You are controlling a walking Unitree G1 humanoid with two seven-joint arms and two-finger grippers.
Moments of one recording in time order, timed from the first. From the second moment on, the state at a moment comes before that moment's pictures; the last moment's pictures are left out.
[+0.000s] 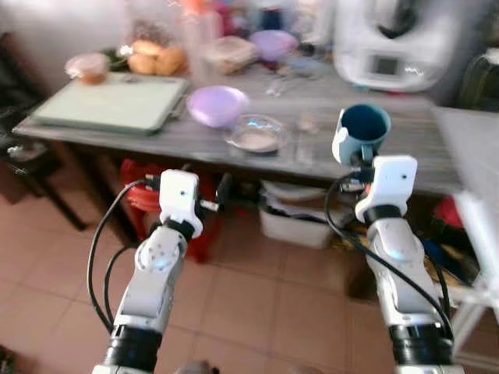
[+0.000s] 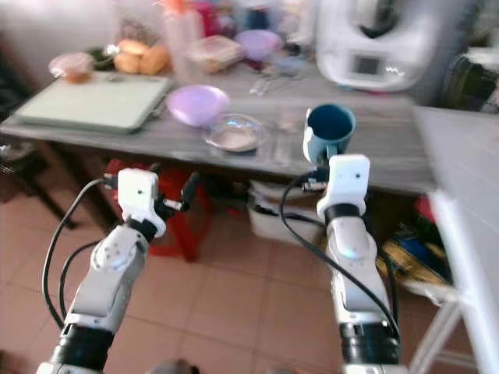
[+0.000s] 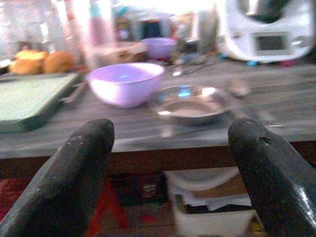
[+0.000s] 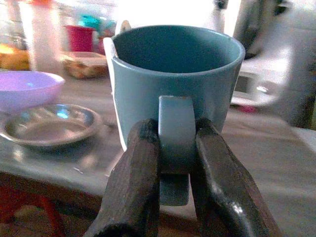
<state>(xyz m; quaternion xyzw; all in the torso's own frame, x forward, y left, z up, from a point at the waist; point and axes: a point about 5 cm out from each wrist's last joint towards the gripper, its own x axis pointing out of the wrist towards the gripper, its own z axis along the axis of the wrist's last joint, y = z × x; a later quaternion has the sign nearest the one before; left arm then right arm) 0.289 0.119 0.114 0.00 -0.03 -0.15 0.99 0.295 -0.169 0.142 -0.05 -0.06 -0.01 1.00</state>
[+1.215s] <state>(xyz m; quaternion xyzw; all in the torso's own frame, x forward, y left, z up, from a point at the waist) 0.272 0.163 0.110 0.05 -0.01 -0.04 1.00 0.315 -0.161 0.145 -0.04 -0.06 0.00 1.00</state>
